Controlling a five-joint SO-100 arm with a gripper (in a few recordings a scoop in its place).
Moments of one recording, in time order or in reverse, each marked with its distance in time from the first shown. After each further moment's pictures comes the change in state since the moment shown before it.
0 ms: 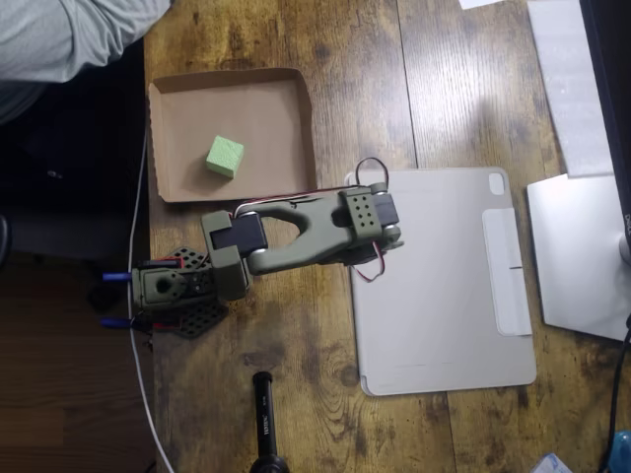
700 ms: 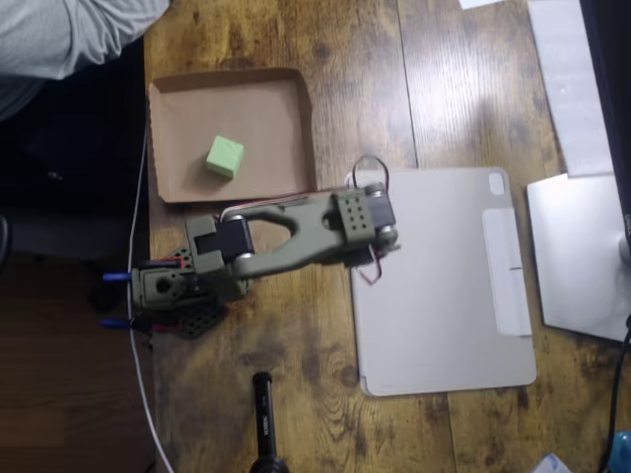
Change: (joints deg) arm 3.0 3.1 -1.8 0.4 -1.1
